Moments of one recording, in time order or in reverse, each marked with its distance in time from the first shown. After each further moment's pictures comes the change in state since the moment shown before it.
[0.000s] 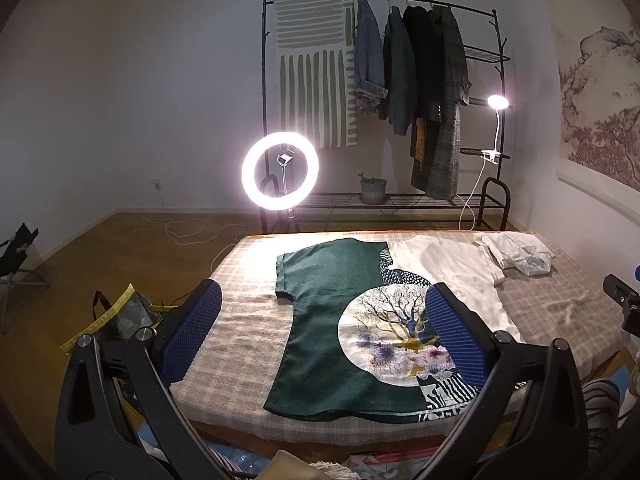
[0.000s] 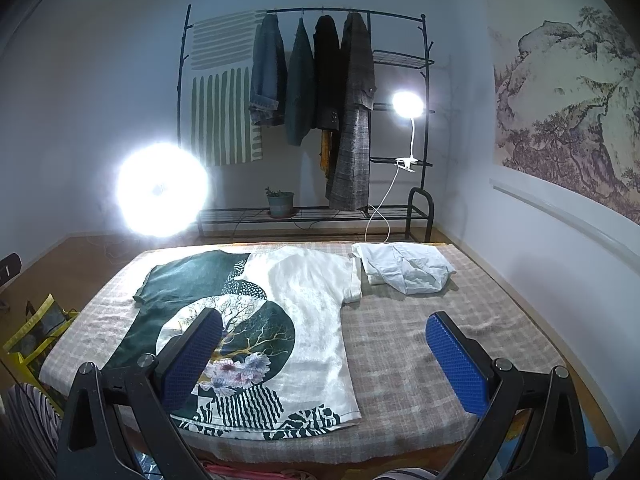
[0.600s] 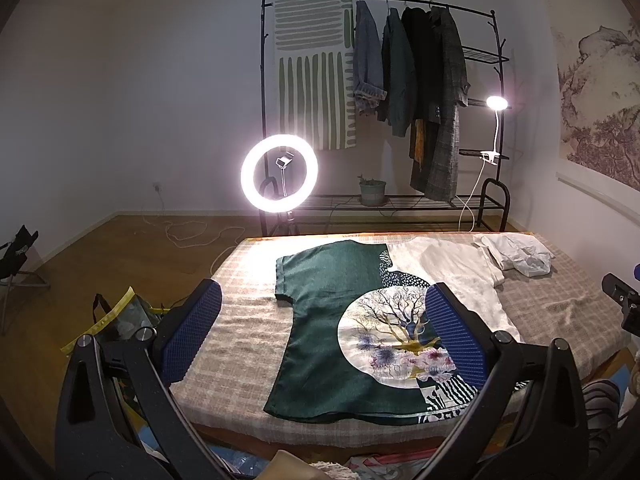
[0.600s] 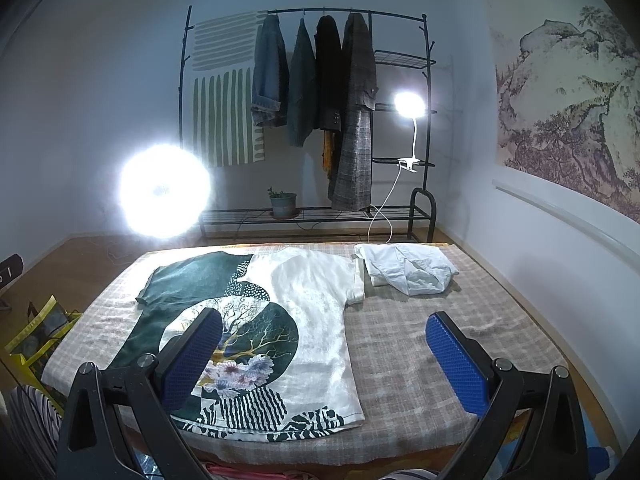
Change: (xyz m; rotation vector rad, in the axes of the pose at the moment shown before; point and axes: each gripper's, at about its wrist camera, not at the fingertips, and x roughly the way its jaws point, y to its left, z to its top) left arm 0.000 0.002 0.002 0.000 -0.002 0.000; right arm 0.001 0.002 0.001 0.004 -0.003 0.010
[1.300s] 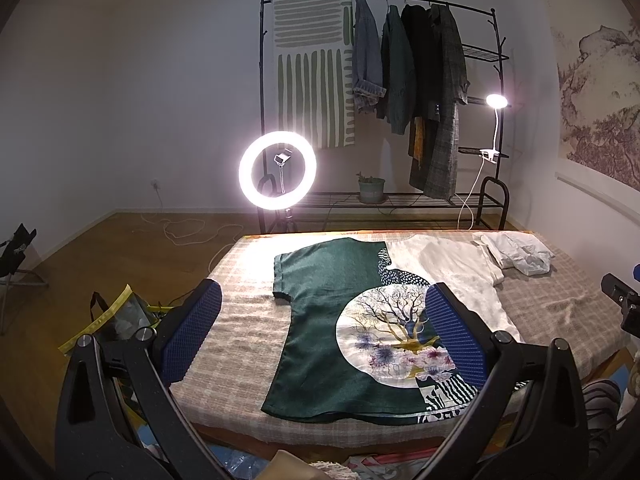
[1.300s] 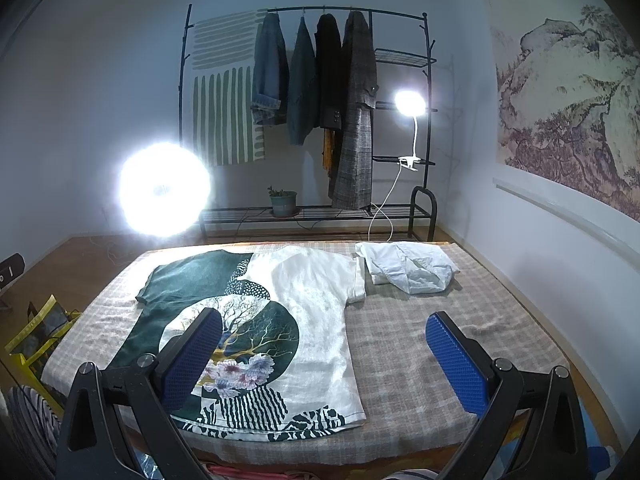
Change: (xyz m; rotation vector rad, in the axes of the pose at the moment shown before) left arm -0.001 -0.002 -0.003 0.001 -0.002 0.004; right arm 0.001 0.000 0.001 0.002 0.005 0.001
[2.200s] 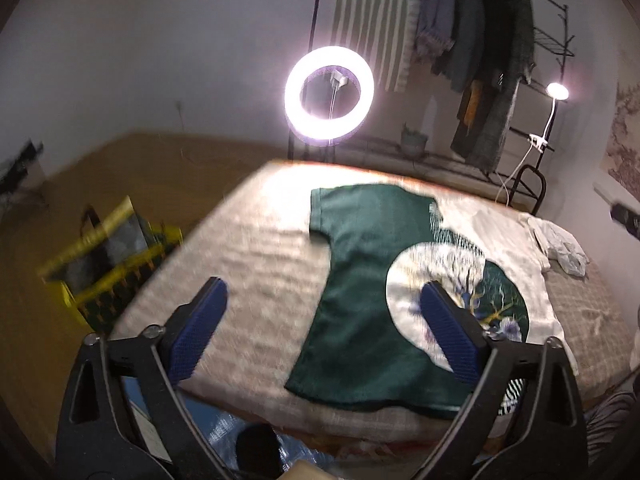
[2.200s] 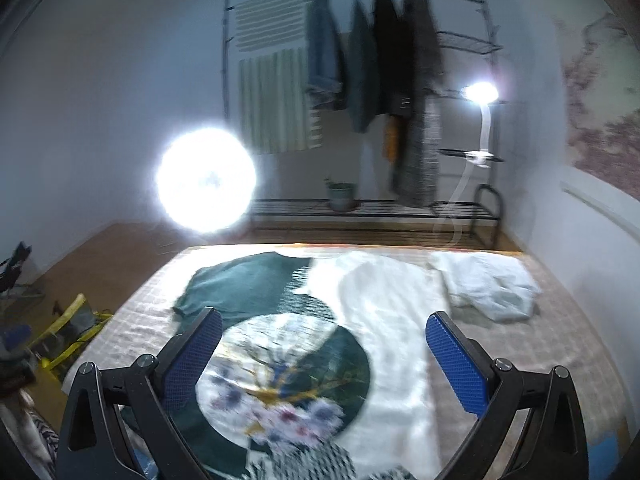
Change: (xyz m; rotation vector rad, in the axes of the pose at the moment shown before) left arm 0.111 0.081 -0.069 -0.217 0.243 0.034; right arm 0.112 0.070 0.045 -0.053 0.052 0.234
